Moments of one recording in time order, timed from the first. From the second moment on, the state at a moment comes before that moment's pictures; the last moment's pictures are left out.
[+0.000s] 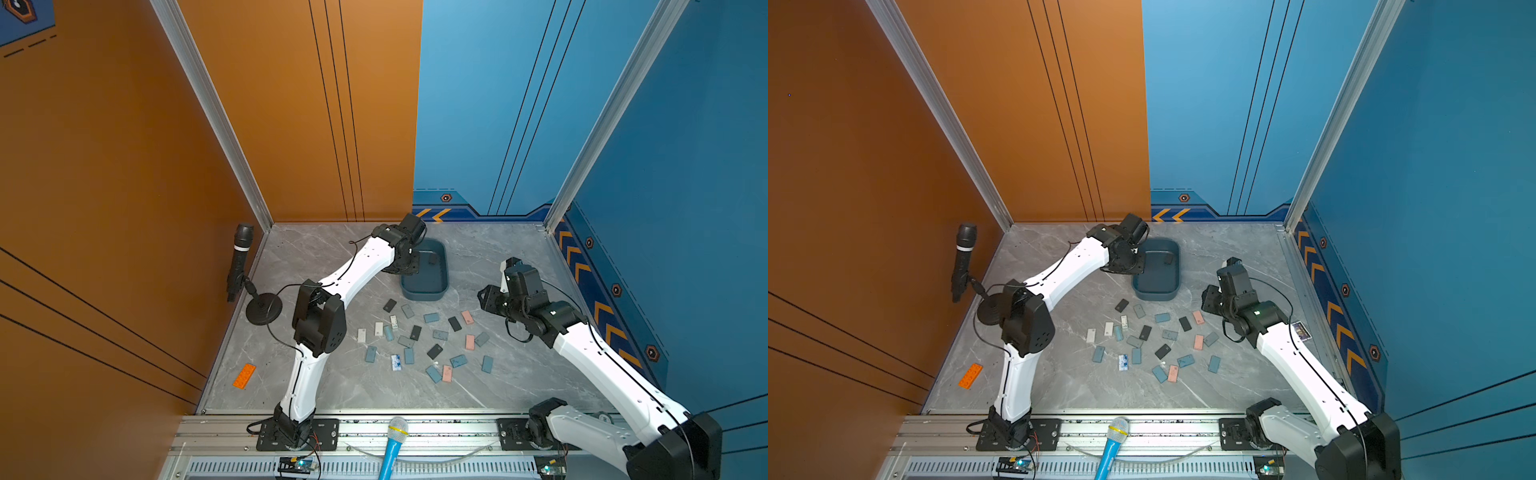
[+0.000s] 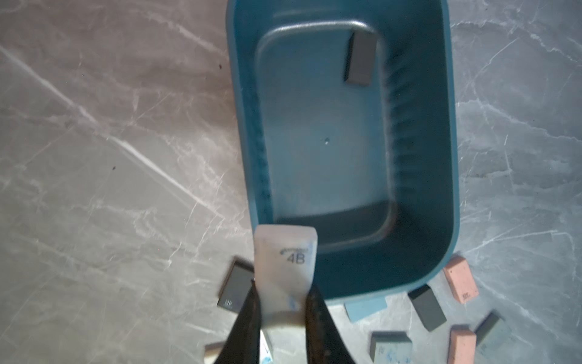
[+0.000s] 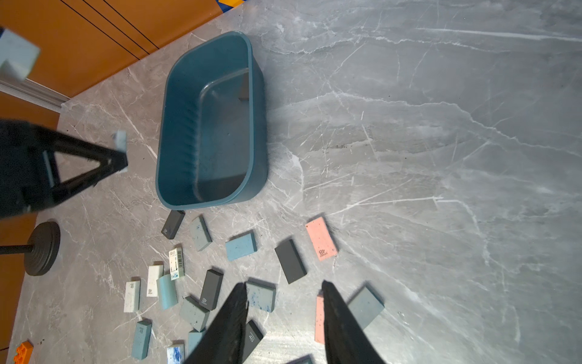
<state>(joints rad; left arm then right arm) -0.61 2.19 2.12 -1.08 -0.09 -0.46 0.37 1.06 0.88 -0.59 0.03 0.60</state>
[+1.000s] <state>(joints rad) -0.55 2.66 2.62 -1.07 -0.11 -0.49 0.30 0.91 0.76 -0.64 0.02 0.65</state>
